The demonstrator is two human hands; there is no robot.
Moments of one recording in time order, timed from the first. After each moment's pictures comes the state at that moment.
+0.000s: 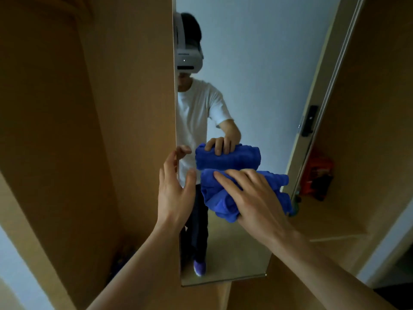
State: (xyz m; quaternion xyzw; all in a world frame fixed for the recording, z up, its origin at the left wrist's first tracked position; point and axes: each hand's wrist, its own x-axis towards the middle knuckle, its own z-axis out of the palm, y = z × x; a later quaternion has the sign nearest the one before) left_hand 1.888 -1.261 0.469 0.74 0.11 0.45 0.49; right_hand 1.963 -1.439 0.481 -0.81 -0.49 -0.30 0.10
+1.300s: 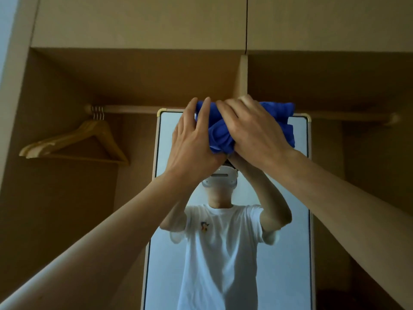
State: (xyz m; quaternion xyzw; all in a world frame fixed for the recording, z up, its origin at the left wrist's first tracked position) left_hand 1.973 -1.311 0.819 0.77 0.03 0.63 0.00; right_hand 2.053 -1.443 0.861 -0.58 -0.45 -0.68 0.05
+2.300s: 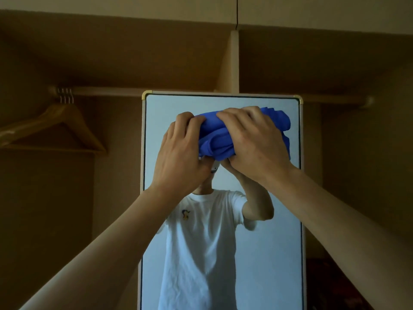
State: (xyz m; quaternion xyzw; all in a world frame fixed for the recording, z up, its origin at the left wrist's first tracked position) left_hand 1.978 -1.292 0.780 0.76 -0.03 0.65 -0.02; right_hand 2.072 -1.438 0.808 -0.61 -0.42 -0.66 0.12
